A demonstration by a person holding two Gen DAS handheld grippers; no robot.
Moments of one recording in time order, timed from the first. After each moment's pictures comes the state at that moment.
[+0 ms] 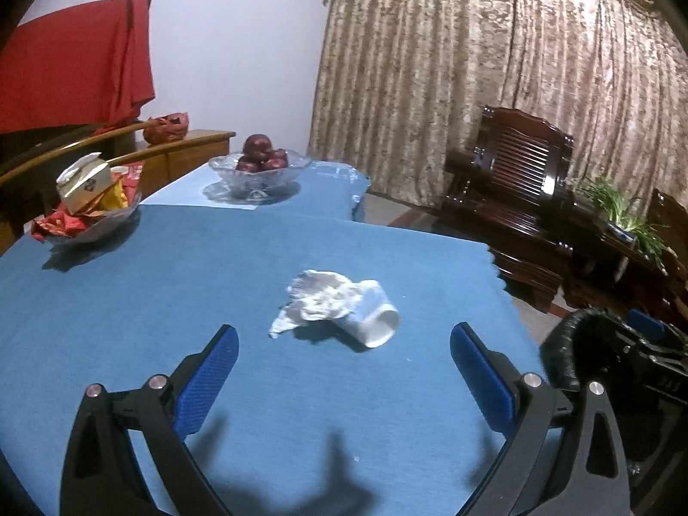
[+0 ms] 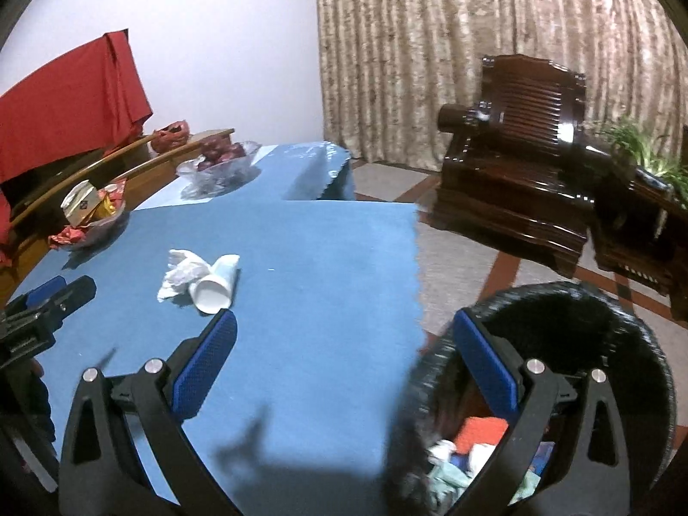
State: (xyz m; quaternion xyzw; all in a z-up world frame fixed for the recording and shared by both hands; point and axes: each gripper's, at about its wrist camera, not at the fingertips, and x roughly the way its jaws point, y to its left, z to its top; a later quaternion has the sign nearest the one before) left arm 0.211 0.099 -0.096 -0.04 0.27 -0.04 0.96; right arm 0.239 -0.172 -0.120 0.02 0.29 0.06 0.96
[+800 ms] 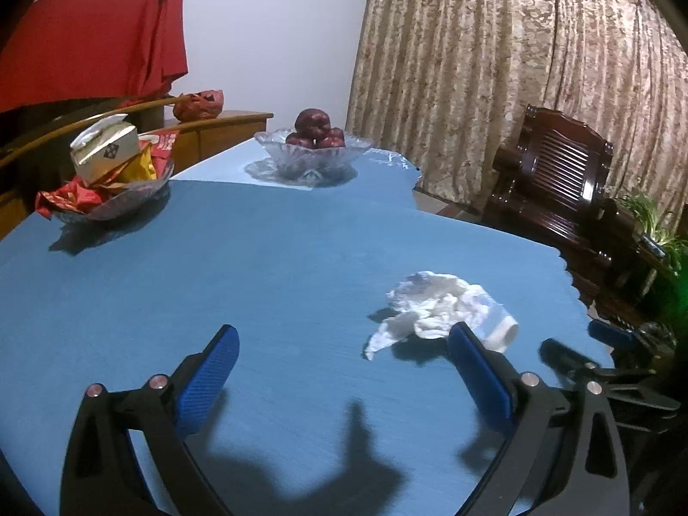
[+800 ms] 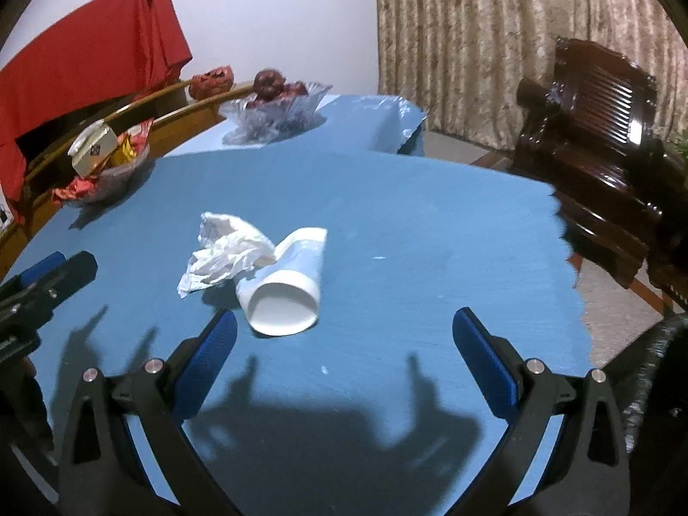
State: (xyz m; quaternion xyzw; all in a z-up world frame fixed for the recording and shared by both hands) left arm 0.274 0.177 -0.142 -0.06 0.29 0.01 0.96; right arm 0.346 -0.047 -0.188 -0.01 0.35 0.13 0.93
